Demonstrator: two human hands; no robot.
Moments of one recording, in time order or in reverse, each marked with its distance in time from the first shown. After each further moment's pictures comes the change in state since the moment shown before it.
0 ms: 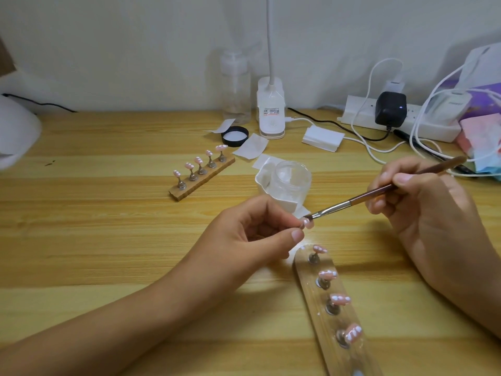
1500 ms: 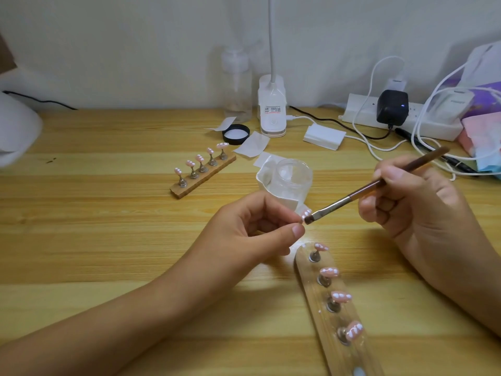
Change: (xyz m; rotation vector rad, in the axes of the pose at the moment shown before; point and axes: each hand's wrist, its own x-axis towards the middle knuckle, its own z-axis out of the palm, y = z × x) left_hand -0.001 0.006 0.003 -0.060 0.039 -0.032; right_hand -0.005 -0.003 0.009 0.076 -0.023 0.049
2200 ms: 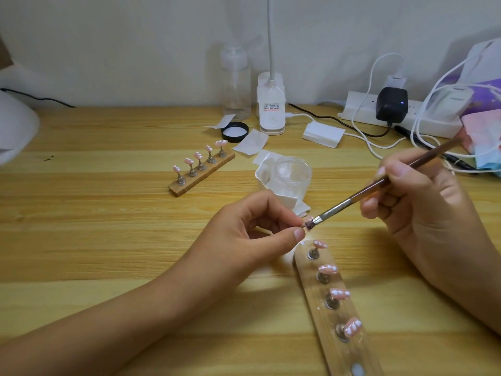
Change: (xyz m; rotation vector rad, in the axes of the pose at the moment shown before) left_hand 0.000 -0.005 -0.001 0.124 -0.011 0.044; right_hand 0.001 0.000 0.000 -0.022 -0.039 -0.058
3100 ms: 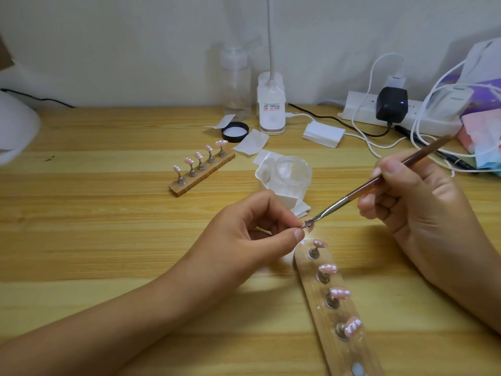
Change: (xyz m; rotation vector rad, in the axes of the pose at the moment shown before) left_hand 0.000 0.000 0.001 0.018 -0.001 -0.007; right_hand 0.000 0.001 0.000 -0.018 0.016 0.017
